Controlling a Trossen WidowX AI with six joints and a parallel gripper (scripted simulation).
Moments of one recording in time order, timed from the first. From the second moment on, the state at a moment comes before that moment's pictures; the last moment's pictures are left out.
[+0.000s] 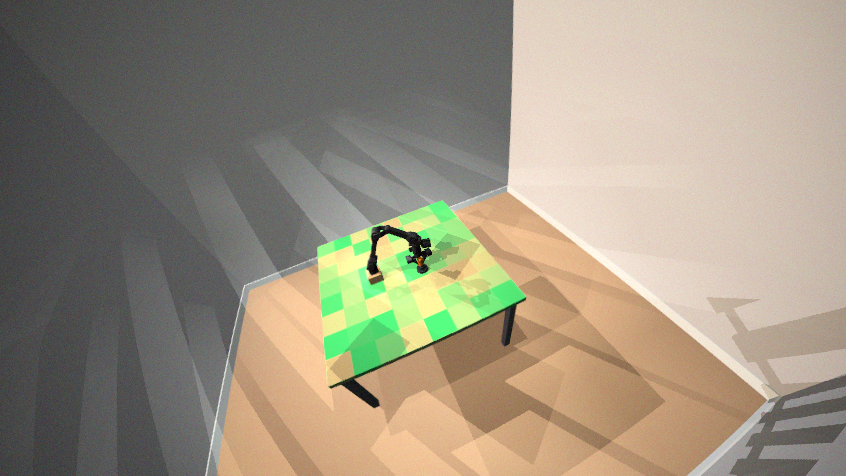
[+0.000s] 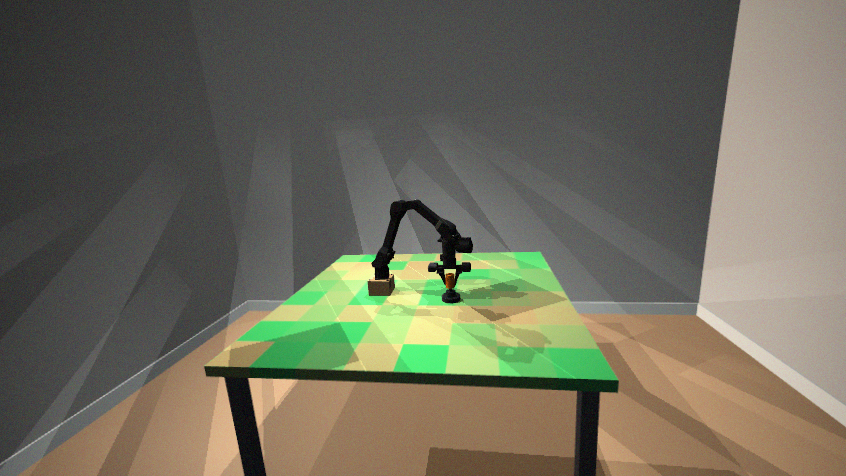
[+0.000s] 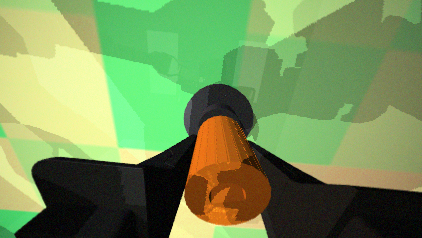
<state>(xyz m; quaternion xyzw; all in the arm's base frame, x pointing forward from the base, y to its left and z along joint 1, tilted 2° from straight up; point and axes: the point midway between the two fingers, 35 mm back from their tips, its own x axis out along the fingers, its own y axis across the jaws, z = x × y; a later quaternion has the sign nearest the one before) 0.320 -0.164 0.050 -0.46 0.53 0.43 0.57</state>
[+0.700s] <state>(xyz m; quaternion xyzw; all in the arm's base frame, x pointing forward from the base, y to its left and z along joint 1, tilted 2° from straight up) 0.322 -0.166 0.053 -0.52 0.49 0.48 0.51</state>
